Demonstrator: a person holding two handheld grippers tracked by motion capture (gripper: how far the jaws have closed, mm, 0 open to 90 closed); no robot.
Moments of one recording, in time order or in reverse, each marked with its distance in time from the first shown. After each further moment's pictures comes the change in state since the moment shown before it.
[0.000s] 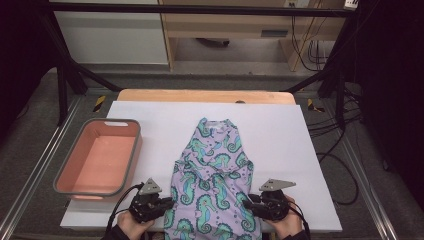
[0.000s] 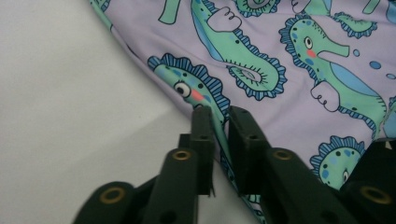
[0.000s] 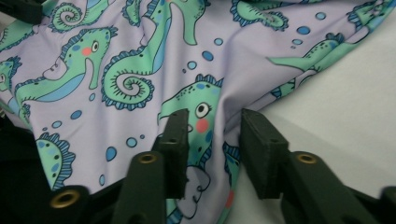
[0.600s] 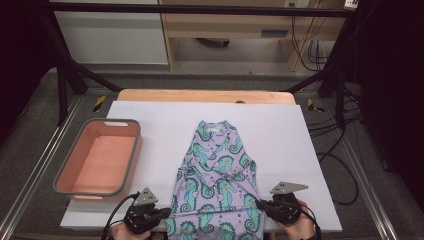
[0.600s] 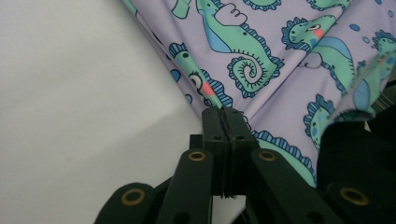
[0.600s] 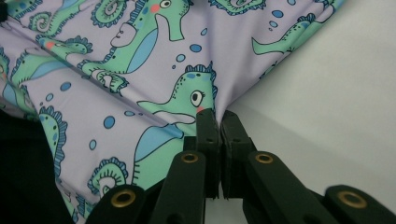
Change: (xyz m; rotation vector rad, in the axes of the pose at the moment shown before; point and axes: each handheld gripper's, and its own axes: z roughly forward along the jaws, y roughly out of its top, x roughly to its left) left arm -0.017 -0.021 -0.017 -0.003 -0.034 -0.003; right arm -0.009 -0.012 -0.026 0.031 -0.032 0.018
